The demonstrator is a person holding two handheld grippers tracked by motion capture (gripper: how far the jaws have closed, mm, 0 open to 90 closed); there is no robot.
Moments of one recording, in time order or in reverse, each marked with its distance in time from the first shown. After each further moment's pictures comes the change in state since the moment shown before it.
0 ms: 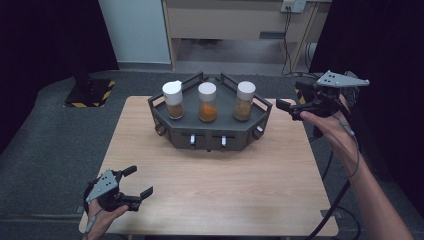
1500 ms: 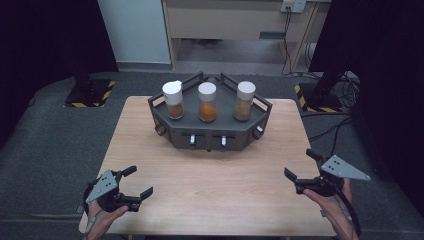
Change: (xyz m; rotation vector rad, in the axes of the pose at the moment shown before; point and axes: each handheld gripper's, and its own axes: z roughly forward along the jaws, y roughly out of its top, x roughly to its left) left arm -0.003 -0.001 -0.001 -0.011 0.003 0.006; right arm 0.087 -0.173 -0.068 -0.010 -0.153 -0.009
